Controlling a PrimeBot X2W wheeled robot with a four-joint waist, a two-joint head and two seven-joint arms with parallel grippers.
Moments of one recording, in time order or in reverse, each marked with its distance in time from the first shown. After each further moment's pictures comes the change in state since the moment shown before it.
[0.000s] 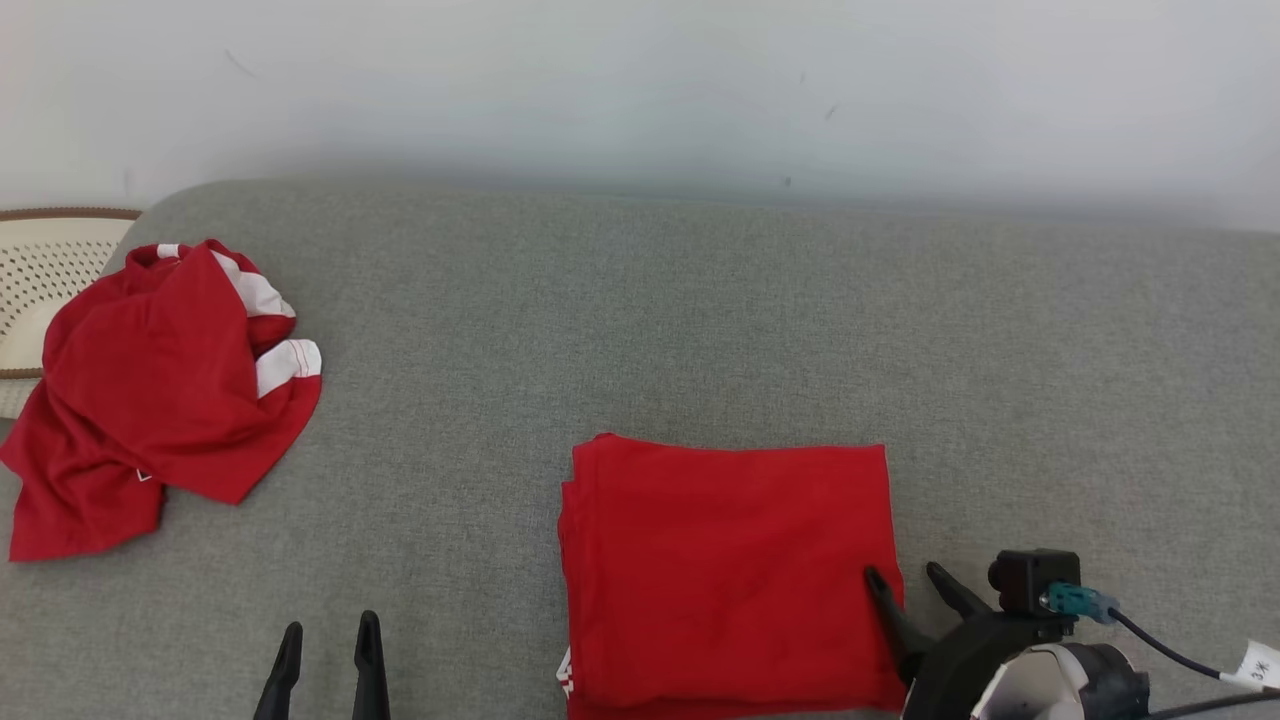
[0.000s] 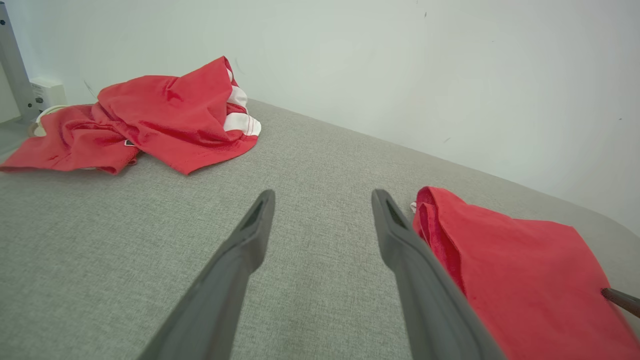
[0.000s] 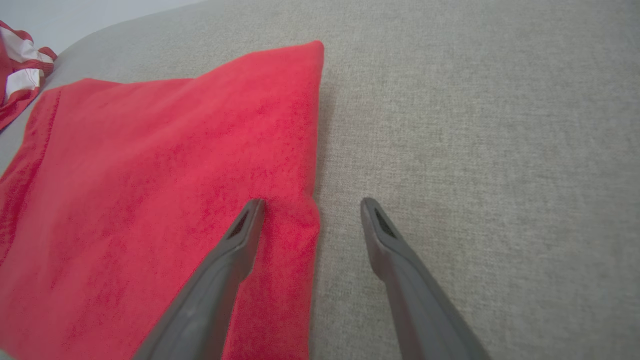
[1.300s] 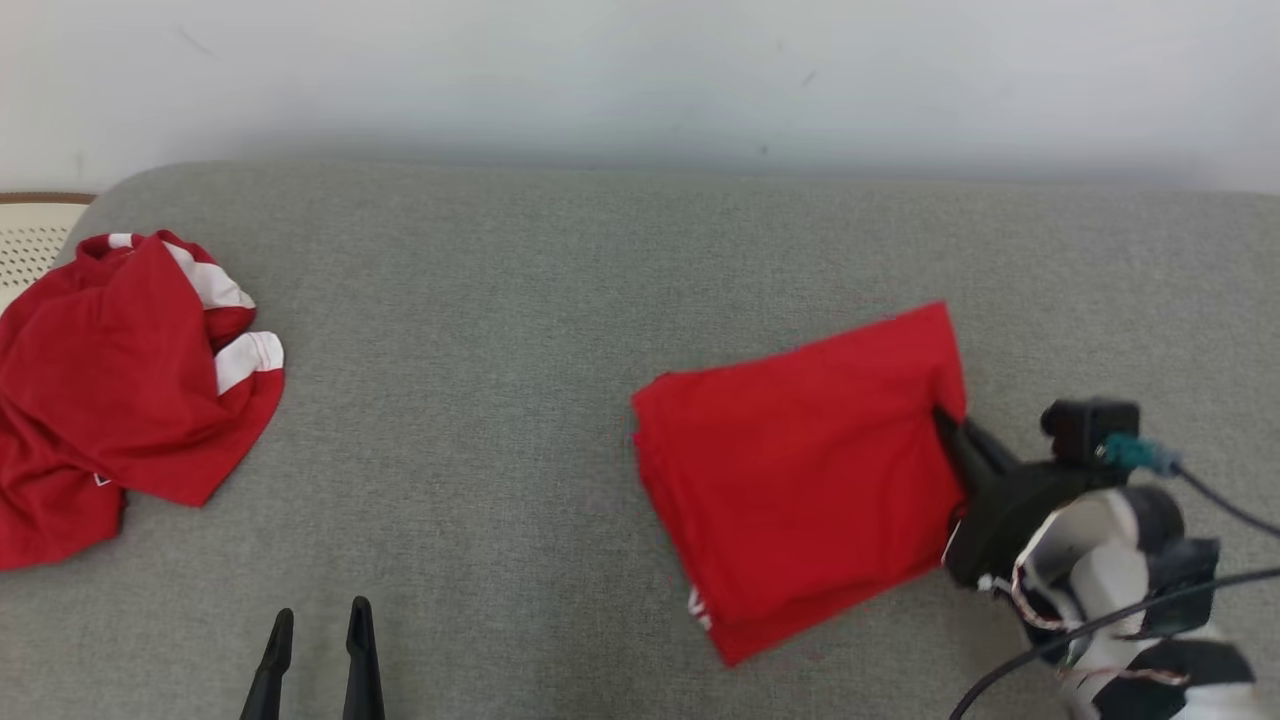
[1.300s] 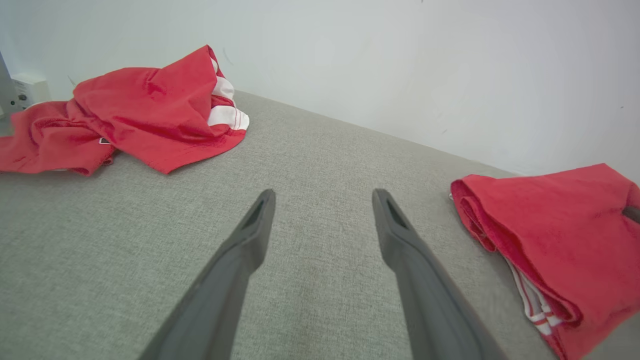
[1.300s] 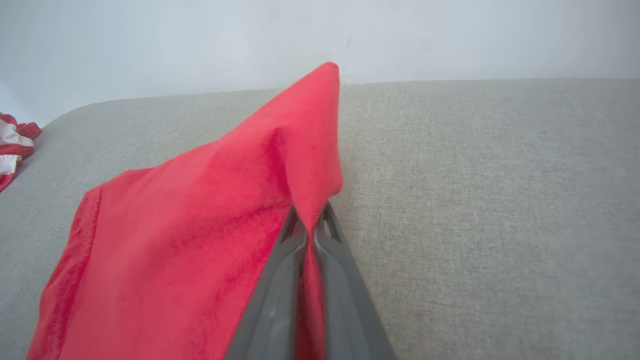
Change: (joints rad) left arm -0.019 0.000 0.012 -0.001 0.007 0.002 0.000; right arm -0.296 -0.117 0.124 0.191 0.145 0.000 -0.124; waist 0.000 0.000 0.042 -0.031
